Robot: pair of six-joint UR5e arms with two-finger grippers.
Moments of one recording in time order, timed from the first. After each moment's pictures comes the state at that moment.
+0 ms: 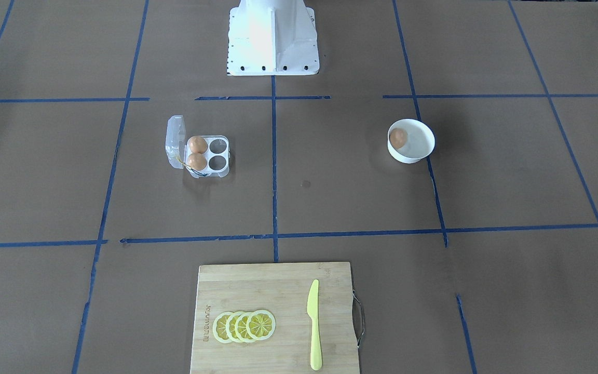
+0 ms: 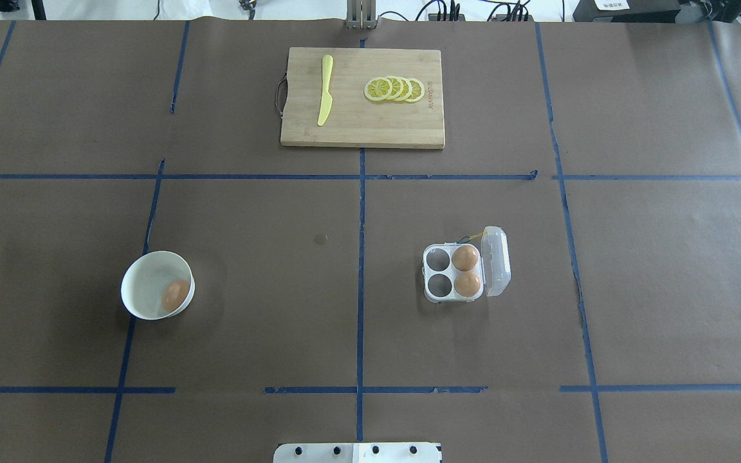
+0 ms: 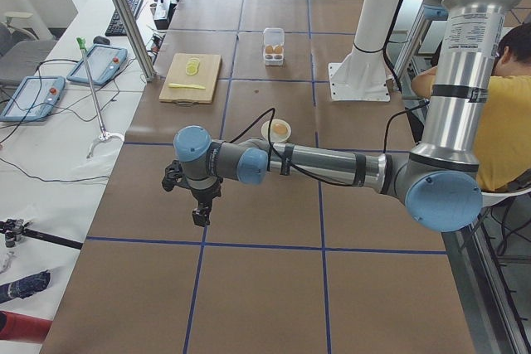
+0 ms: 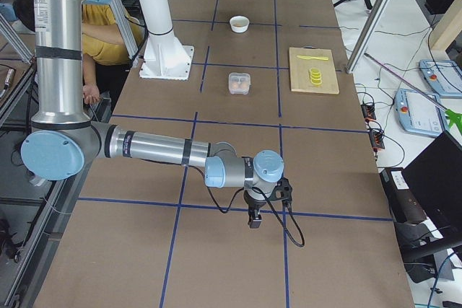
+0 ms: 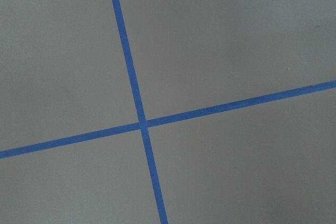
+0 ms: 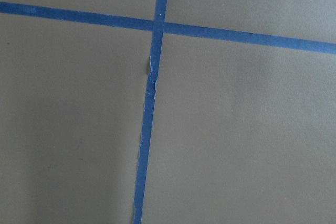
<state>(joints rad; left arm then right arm) -1.44 -1.68 -1.56 -1.63 -2.32 0.01 1.45 -1.61 1.48 -1.44 2.30 -0.01</state>
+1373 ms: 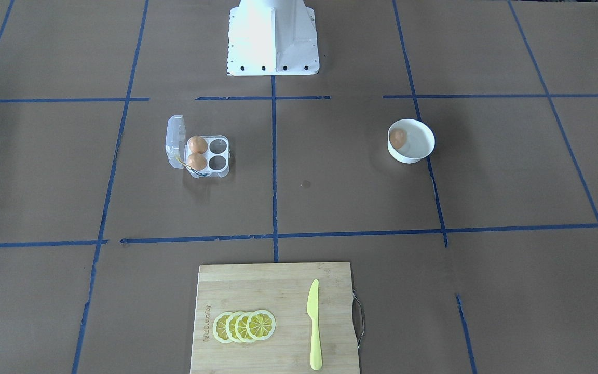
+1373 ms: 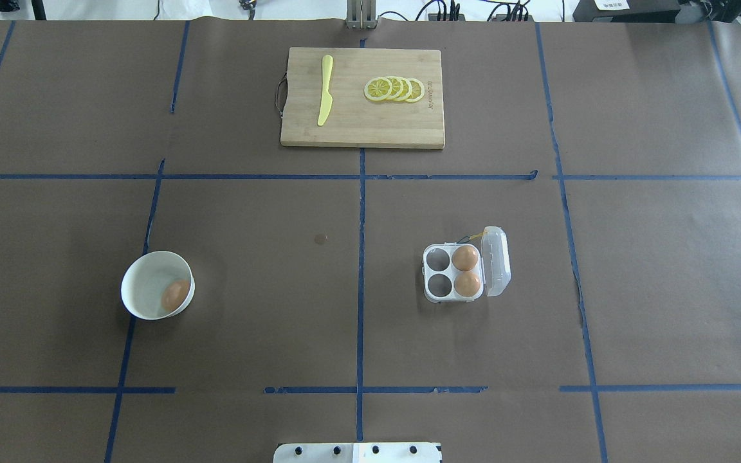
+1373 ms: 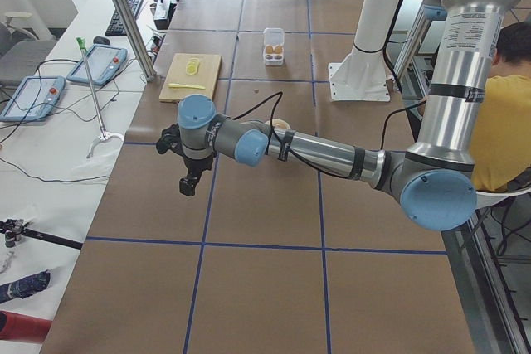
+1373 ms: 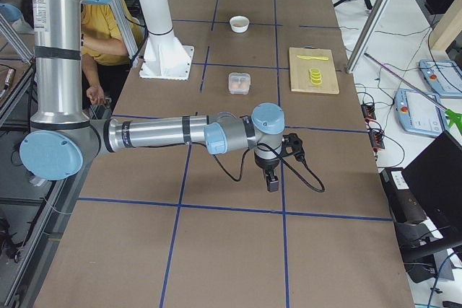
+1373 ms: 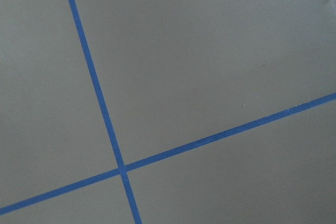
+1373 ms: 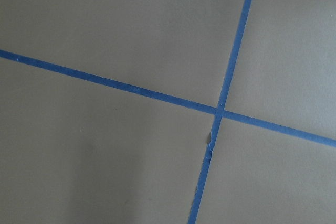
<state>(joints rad) -1.44 -1.71 -1.66 -1.76 -2.33 0.02 1.47 -1.61 1.74 -1.44 2.29 -0.01</state>
